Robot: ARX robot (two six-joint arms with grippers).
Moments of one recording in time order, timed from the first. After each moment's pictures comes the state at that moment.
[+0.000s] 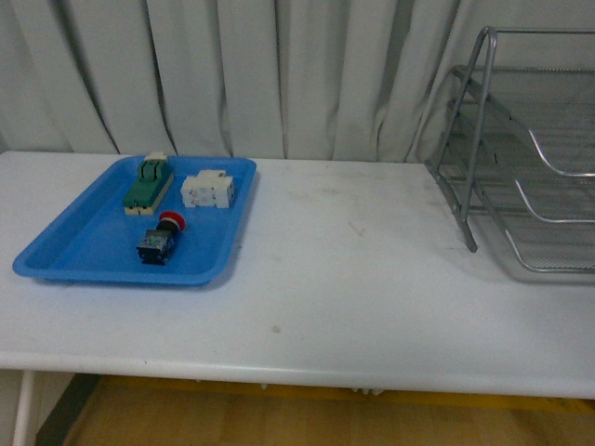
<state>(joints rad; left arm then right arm) 0.00 0.01 0.01 0.00 0.00 0.00 -0.48 2.39 1.02 1.19 -0.60 1.28</state>
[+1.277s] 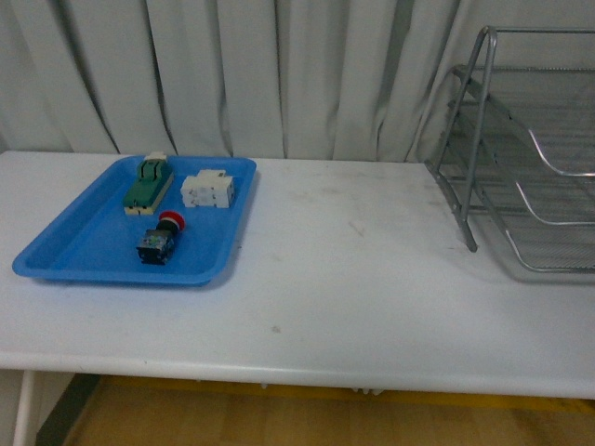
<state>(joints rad) 0.00 0.01 0.01 0.00 0.00 0.00 -0.40 2.42 1.05 1.27 -0.57 1.44</state>
